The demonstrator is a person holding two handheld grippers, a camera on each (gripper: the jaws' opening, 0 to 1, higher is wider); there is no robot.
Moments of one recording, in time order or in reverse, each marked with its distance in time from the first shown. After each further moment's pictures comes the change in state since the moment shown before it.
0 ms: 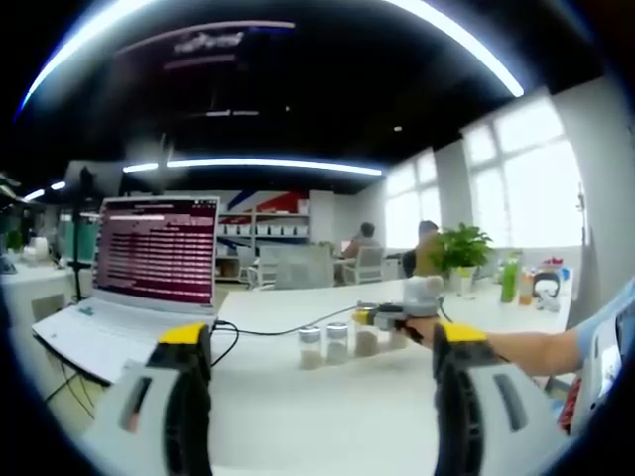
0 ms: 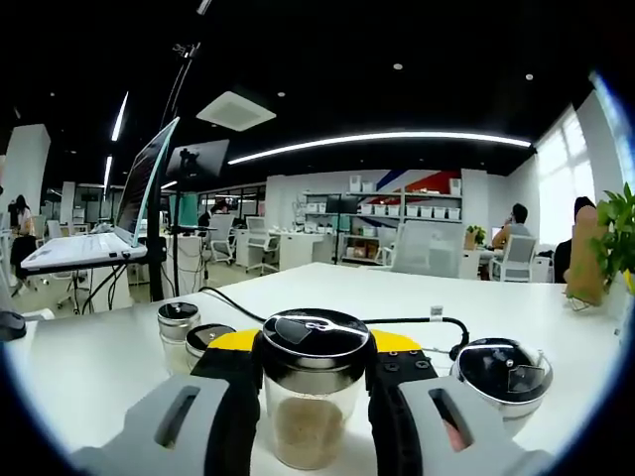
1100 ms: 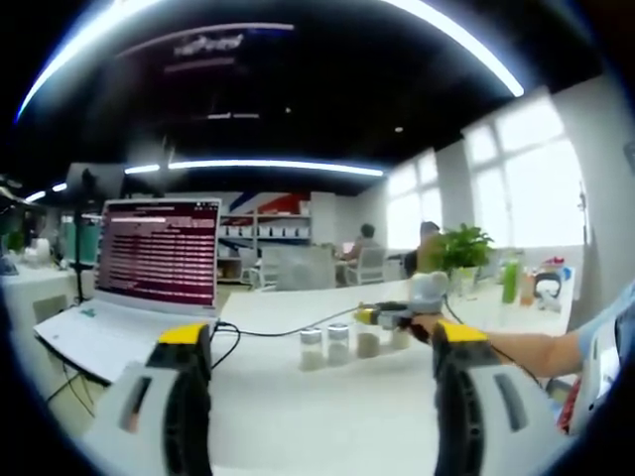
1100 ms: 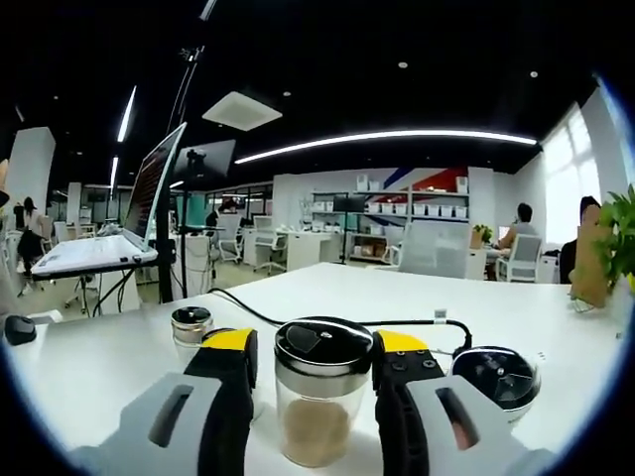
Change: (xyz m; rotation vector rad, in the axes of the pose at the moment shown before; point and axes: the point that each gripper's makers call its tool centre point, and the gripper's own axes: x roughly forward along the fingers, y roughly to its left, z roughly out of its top) left arm -0.001 0.002 0.002 0.003 -0.005 0.008; right arm -0.008 0.005 0.003 0.002 0.016 0.031
